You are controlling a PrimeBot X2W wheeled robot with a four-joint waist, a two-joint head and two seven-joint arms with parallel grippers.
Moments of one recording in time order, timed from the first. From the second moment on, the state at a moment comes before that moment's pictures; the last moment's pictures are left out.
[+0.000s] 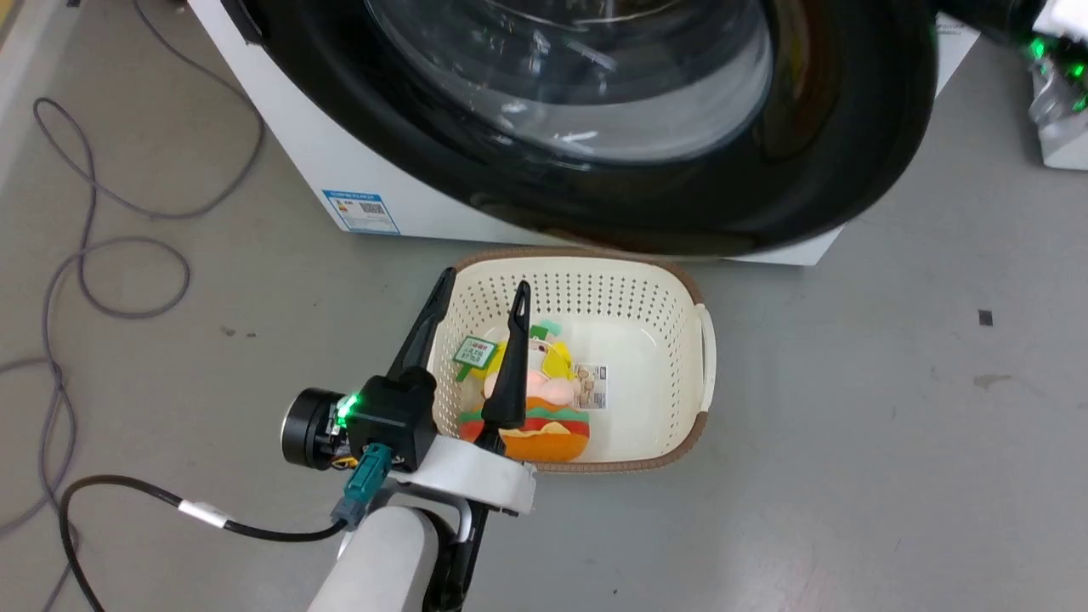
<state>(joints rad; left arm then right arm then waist) -0.30 0.05 -0.35 0.12 -0.19 0.11 -0.26 -1.28 -0.37 0.26 0.89 1.25 0.13 0.80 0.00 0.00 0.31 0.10</state>
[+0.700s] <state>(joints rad) -0.23 0.05 -0.34 0.15 -0.19 0.10 -0.26 -1.00 -0.29 0.25 0.67 1.34 0.13 0.94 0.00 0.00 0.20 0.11</state>
